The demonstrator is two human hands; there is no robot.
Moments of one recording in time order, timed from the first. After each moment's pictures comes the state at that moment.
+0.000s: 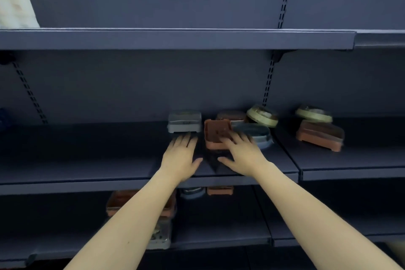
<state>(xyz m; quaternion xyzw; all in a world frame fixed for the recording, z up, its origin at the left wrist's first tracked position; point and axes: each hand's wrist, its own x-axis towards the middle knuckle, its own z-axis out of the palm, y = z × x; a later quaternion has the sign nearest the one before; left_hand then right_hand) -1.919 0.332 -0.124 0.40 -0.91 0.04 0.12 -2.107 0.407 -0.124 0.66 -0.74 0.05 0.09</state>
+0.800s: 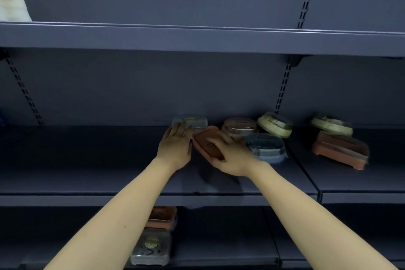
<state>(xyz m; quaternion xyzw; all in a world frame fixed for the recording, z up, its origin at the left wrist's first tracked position) -1.931 0.262 -0.111 0.43 -0.89 0.02 0.12 -2.104 0.346 -0.118 0.73 -0.67 0.13 -0.04</state>
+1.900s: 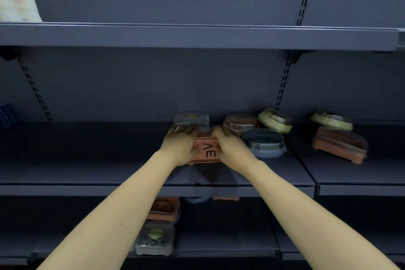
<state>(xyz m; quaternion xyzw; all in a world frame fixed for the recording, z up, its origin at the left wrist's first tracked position) -1.926 0.283 -0.098 0.40 -0.91 0.06 0.06 -2.082 0.360 -0.114 0.72 -0.66 0.23 0.04</state>
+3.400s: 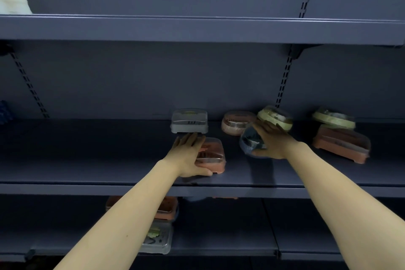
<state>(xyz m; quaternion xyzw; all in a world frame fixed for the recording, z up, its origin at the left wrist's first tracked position) -1.938 0.287 -0.129 0.37 -0.93 -0.05 0.01 -2.210 0.366 -0.110 0.66 -0.75 -0.05 0.01</state>
